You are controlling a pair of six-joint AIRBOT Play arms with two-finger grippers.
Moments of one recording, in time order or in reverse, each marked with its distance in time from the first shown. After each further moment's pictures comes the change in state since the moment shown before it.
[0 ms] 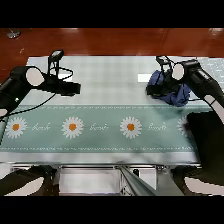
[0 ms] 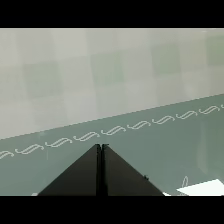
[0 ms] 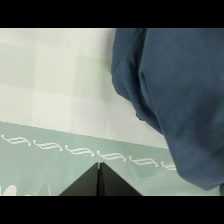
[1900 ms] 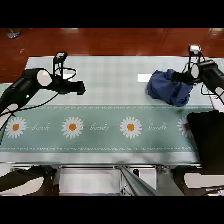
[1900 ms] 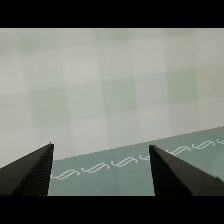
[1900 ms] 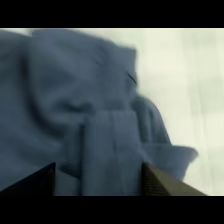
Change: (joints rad) left arm 0.011 -0.103 0.000 0.011 0.129 0.000; right arm -0.310 -0.147 0.032 -0.277 -0.288 0.167
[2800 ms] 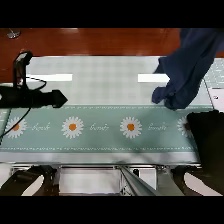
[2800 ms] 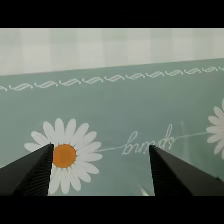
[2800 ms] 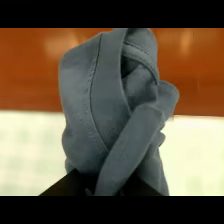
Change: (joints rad) left arm 0.078 0.533 -0.156 -0.037 -0.341 -0.044; right arm -0.013 0.419 0.486 0.549 0.259 -0.393
